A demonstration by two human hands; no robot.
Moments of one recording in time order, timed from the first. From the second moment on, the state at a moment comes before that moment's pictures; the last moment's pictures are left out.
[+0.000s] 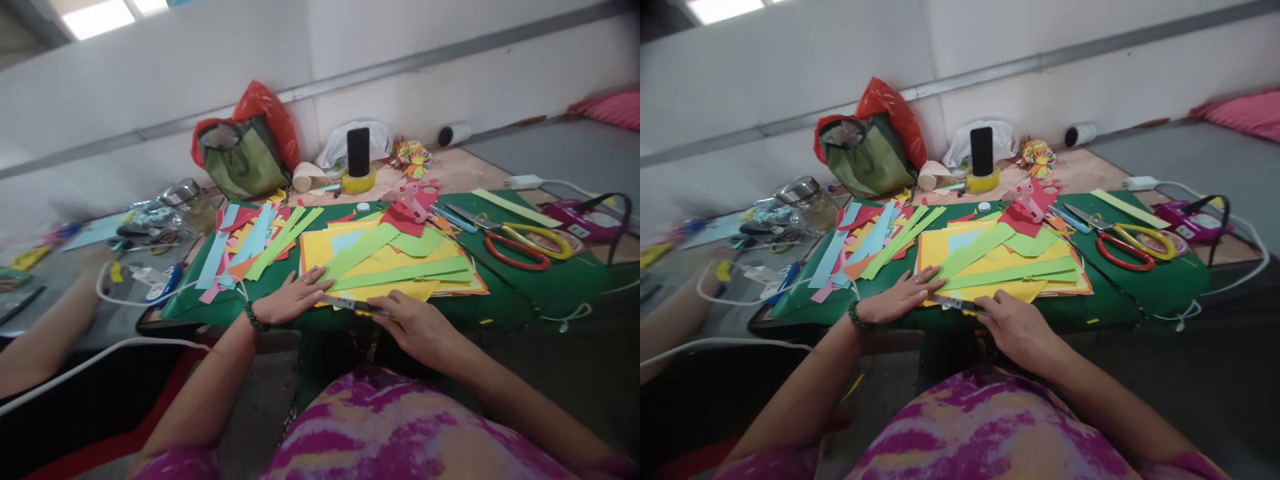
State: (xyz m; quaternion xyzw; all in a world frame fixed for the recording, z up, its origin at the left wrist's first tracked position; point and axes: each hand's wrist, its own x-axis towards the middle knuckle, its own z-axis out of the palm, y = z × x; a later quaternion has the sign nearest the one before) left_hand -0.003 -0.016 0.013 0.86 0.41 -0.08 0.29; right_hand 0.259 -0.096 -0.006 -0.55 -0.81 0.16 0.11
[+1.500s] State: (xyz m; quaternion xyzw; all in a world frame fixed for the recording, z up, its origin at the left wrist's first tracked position) left_hand 0.066 0.022 0.053 0.74 0.49 0.08 0.45; right_hand 0.413 -0.030 -0.055 -0.72 -0.65 -0.12 0.20
